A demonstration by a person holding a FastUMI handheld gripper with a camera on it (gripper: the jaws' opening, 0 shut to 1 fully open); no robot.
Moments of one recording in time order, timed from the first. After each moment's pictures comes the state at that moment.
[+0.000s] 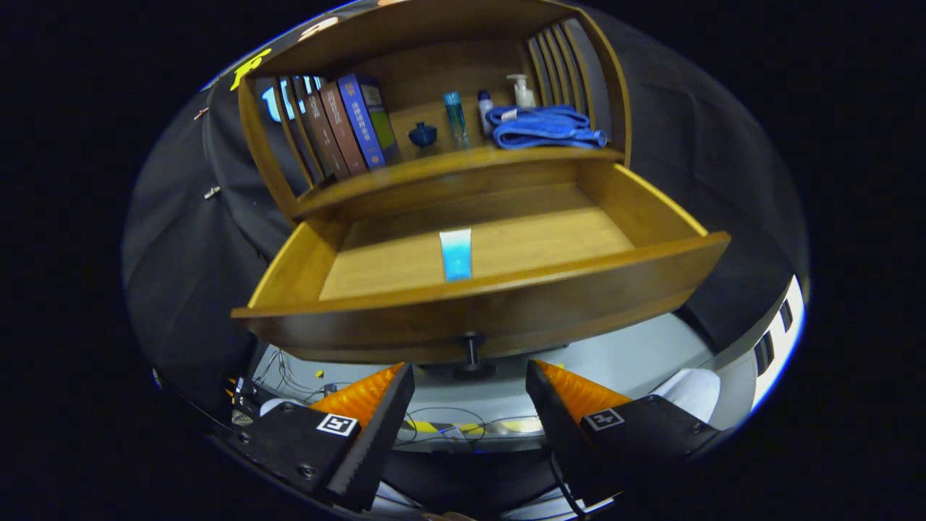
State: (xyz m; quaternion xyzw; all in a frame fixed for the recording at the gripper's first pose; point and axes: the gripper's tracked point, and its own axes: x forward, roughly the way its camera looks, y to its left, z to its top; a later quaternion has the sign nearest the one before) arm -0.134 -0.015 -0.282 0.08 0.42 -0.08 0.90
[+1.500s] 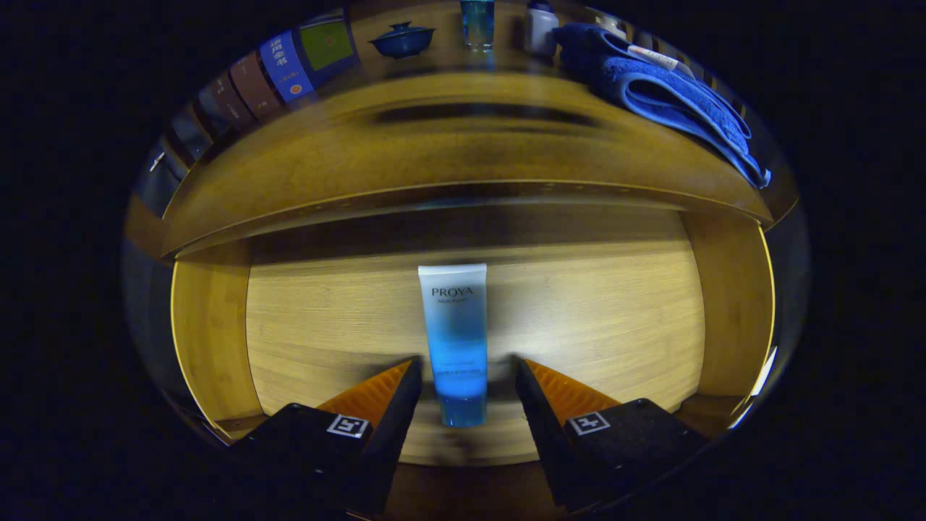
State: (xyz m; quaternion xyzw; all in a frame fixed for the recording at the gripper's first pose) arm 0.025 -0.034 -0.406 0.04 0.65 -0.09 0.75
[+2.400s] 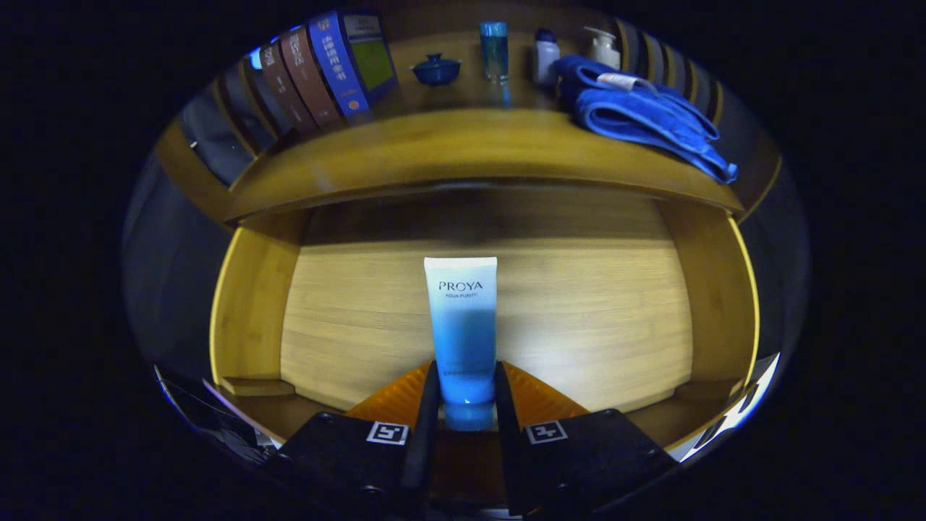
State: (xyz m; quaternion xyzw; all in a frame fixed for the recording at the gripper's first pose) arm 0.000 -0.022 -0.334 0.04 0.58 -0.04 0.81
